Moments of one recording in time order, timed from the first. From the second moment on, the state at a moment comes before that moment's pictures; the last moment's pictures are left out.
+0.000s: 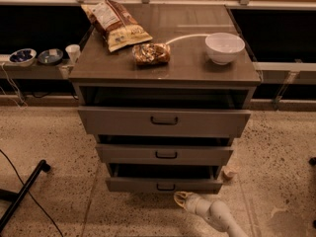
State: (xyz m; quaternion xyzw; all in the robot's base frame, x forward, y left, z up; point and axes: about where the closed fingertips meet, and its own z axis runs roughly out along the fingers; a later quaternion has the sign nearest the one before) arm 0.583 -0.119 0.102 -0.56 0.66 0.08 0.50
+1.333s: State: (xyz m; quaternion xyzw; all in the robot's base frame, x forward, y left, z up) arm 0.638 -0.100 0.119 -0.56 0.63 0.04 0.54
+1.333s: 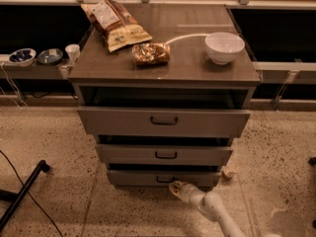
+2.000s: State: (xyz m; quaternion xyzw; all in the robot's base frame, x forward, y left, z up) arm 0.650 -0.100 0.122 -0.57 0.62 0.03 0.54
